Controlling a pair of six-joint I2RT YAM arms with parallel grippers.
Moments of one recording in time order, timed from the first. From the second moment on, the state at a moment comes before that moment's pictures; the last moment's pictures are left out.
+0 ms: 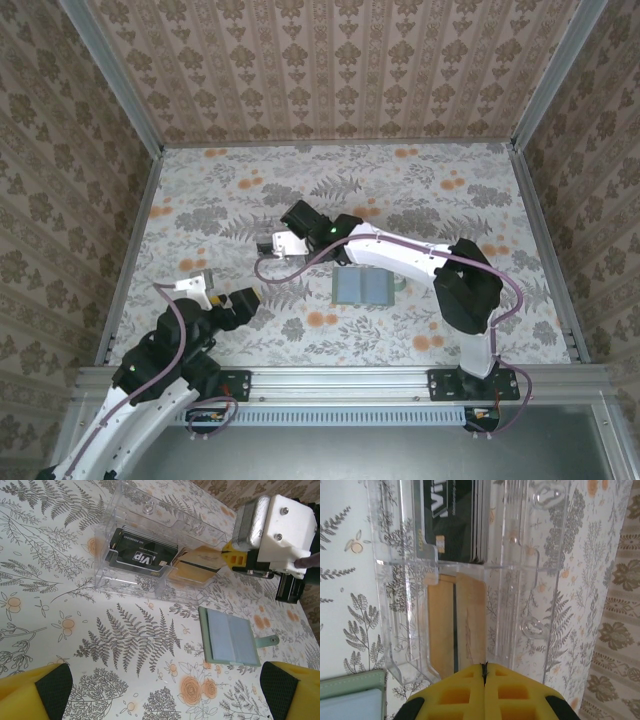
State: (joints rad) left arm -0.70 0.09 0.44 -0.82 -0.12 -0.78; right arm 0.89 1.92 1.55 -0.61 0.36 -0.89
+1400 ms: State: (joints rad) left arm -0.70 0.08 0.44 -0.85 -0.13 -0.78; right arm 0.85 1.98 1.55 -0.59 0.34 -0.82
